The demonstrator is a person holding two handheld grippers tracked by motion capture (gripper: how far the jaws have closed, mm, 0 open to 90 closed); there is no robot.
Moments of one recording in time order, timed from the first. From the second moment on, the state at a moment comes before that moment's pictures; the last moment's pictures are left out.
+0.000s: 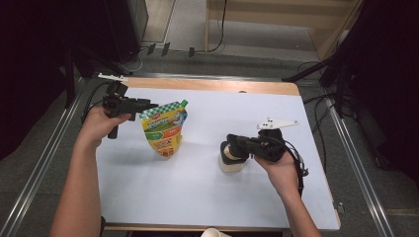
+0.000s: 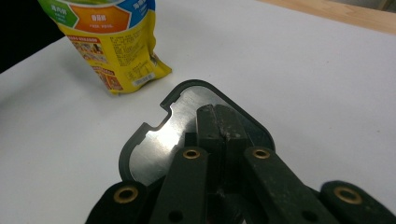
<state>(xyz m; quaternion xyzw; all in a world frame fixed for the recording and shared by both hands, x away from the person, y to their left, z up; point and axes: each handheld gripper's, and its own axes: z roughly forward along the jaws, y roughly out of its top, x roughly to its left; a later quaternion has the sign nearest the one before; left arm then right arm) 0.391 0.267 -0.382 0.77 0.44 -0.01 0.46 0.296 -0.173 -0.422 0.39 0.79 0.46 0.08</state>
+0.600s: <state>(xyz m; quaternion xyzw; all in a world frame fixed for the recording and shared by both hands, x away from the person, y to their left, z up) 0.390 0.269 -0.383 0.77 0.44 -0.01 0.46 0.296 -0.148 -0.440 0.37 0.81 0.45 0.06</state>
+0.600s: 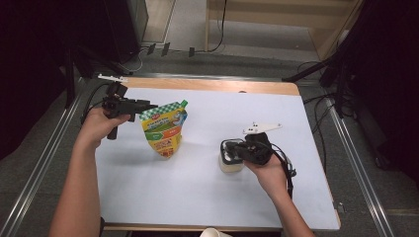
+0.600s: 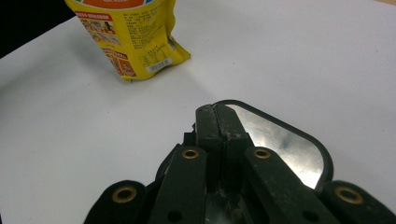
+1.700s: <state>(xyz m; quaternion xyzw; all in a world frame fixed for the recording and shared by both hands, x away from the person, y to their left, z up) 0.391 0.269 -0.385 0.77 0.44 0.00 0.46 0.302 -0.182 -0.430 0.38 0.79 0.47 0.09</state>
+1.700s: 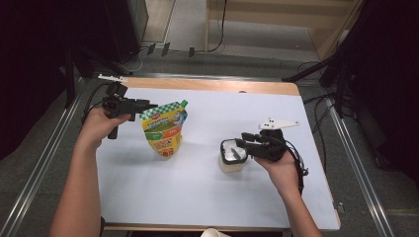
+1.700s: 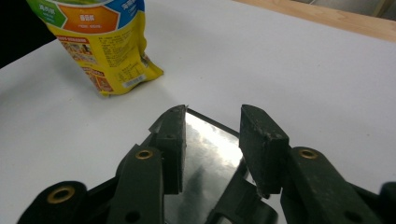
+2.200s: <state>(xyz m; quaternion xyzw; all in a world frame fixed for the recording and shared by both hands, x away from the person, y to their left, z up) 0.391 0.272 -0.385 0.77 0.44 0.00 0.46 0.310 -0.213 -0.440 0.40 0.77 0.47 0.12</state>
